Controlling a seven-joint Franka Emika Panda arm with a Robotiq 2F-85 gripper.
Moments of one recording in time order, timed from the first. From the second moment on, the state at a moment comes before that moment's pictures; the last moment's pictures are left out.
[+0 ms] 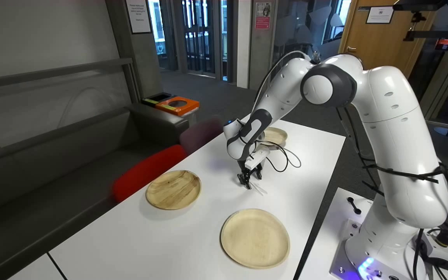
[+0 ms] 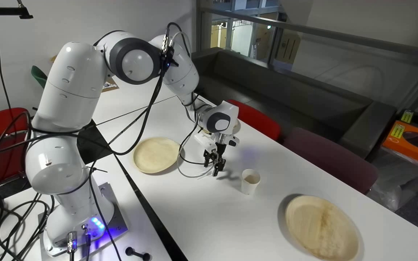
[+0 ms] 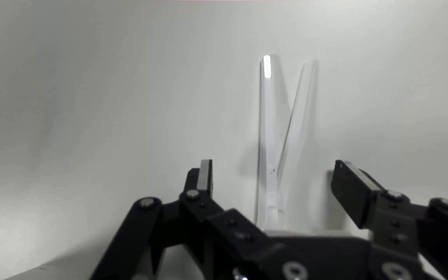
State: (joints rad) arm 0.00 0.59 -0.11 -2.01 -0.12 2.24 0.14
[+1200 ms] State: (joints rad) arm -0.01 0.59 -0.11 -2.01 -0.12 2.24 0.14
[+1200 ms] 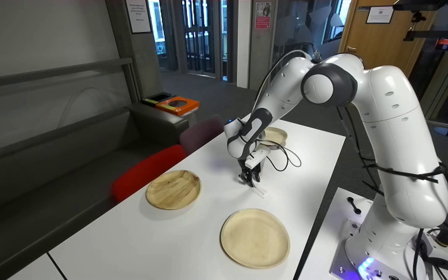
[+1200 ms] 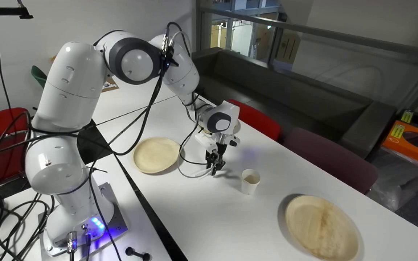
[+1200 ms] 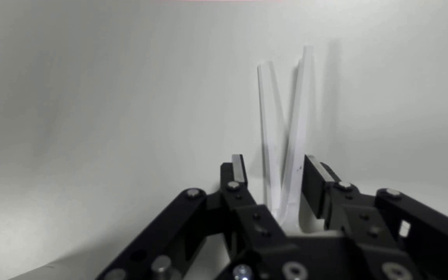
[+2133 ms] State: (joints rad) arm -0.01 0.59 -0.11 -2.01 -0.12 2.24 0.14
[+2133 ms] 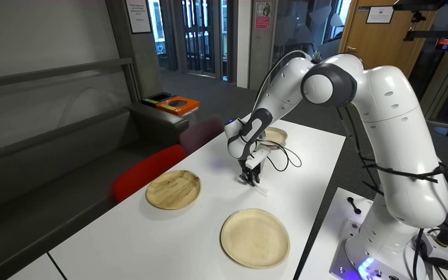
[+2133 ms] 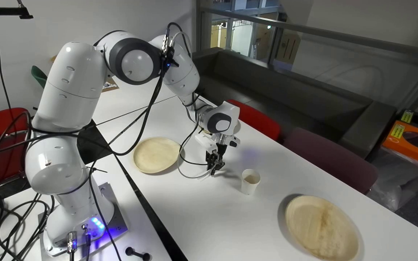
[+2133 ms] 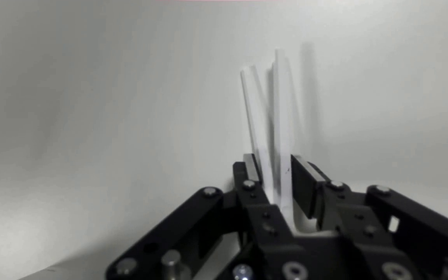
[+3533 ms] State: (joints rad) arm -0.01 0.59 -0.11 -2.01 -0.12 2.24 0.14
